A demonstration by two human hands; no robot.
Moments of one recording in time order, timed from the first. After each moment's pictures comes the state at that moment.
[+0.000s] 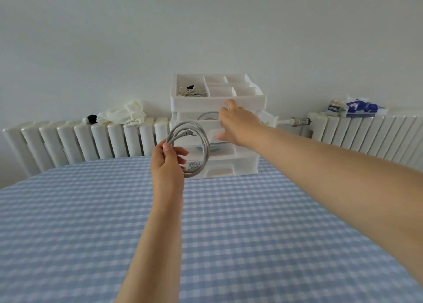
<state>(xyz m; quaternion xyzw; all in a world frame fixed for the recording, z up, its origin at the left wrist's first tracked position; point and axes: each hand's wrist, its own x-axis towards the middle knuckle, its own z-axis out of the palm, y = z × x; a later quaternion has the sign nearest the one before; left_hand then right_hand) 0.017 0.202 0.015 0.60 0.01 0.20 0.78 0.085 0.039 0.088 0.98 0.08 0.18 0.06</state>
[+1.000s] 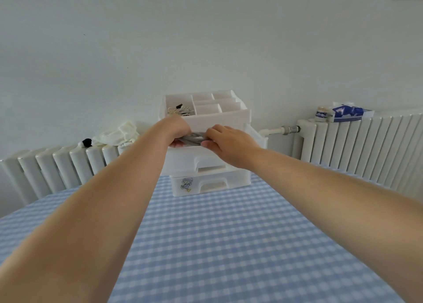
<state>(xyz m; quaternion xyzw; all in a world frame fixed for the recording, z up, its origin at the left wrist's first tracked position) 0.117 0.172 0.133 0.92 -0.02 -0.05 0.39 0.061 0.016 0.077 0.93 0.21 0.28 -0.05</state>
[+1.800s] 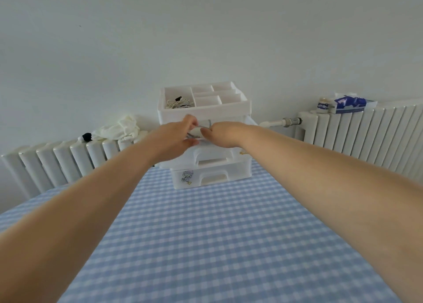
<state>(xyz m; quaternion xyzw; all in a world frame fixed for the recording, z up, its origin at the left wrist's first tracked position) 0.076 0.207 0.102 0.94 -0.31 0.13 0.10 0.075 0.036 0.105 0.99 0.07 0.01 -0.09</state>
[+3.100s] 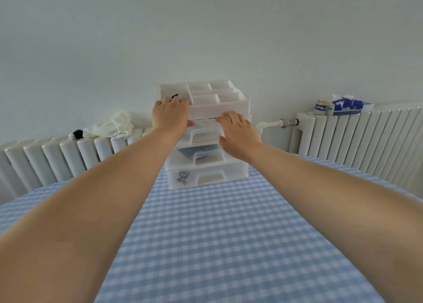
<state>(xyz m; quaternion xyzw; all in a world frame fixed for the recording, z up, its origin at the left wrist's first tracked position) 0.151 0.172 0.102 0.92 -0.18 0.35 -0.02 0.090 -0.004 0.057 0.96 0.07 0.27 -0.05</state>
